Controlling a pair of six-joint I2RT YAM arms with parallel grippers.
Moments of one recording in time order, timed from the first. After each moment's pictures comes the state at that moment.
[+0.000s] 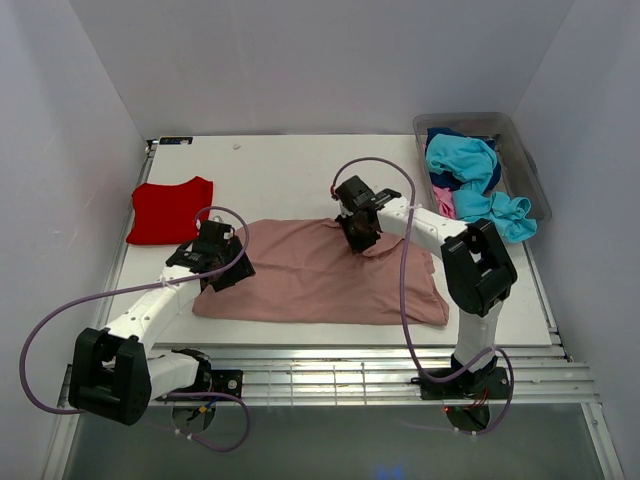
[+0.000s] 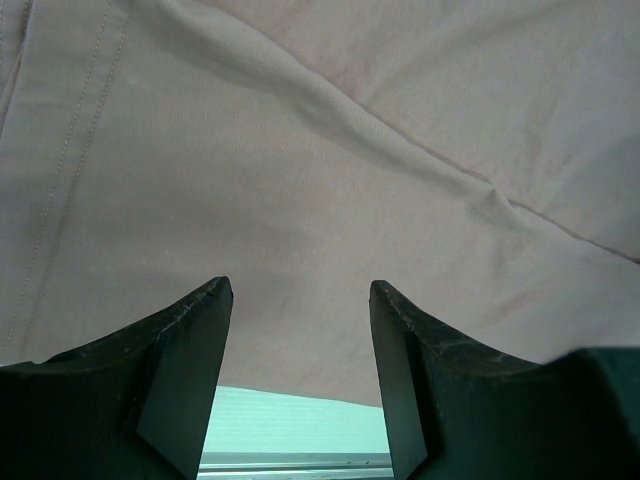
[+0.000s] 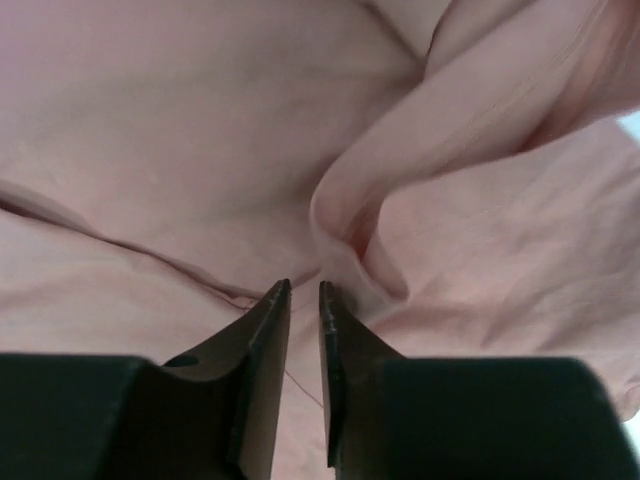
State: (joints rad) left arm -0.28 1.17 0.69 -0.54 -0.06 -0.66; right arm 0.65 1.89 1.42 -0.69 0.03 0.16
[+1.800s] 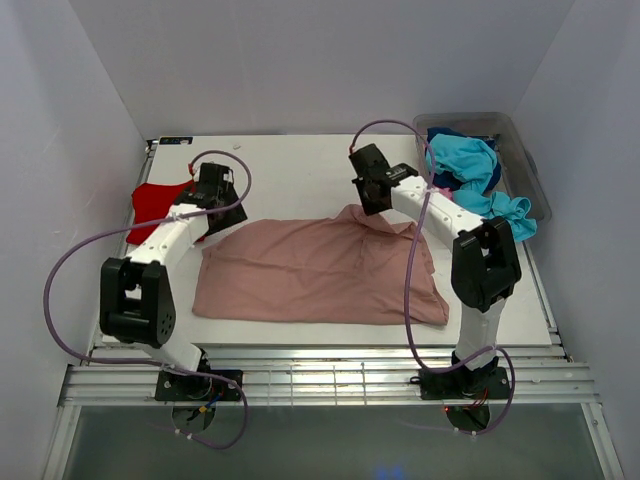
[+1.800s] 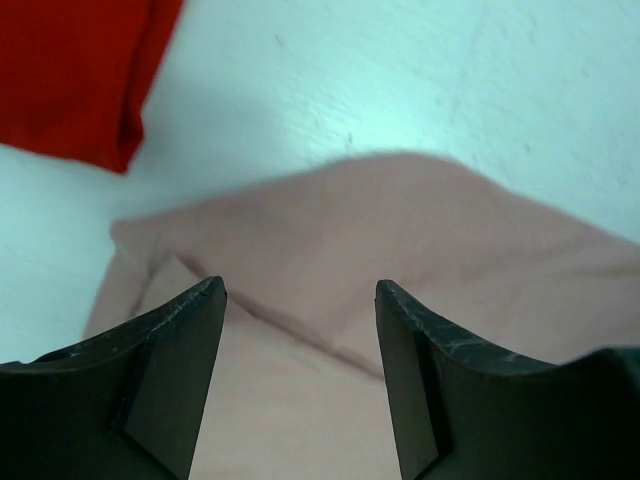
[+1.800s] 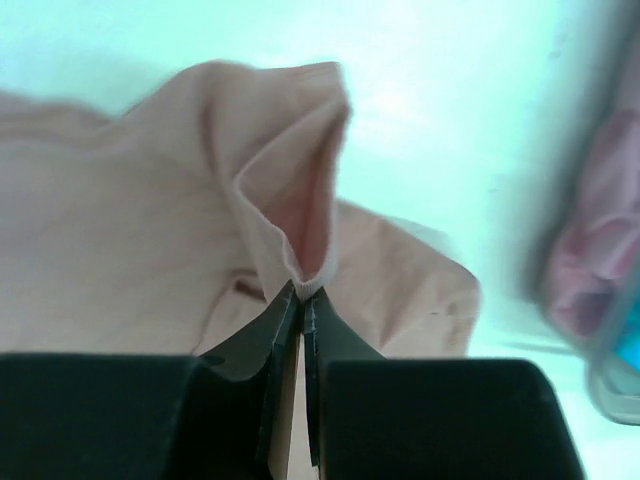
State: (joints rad) left arm -0.20 1.53 1.13 -0.53 -0.23 -0.53; right arm 0.59 1.90 1.58 -0.69 0.30 0.13
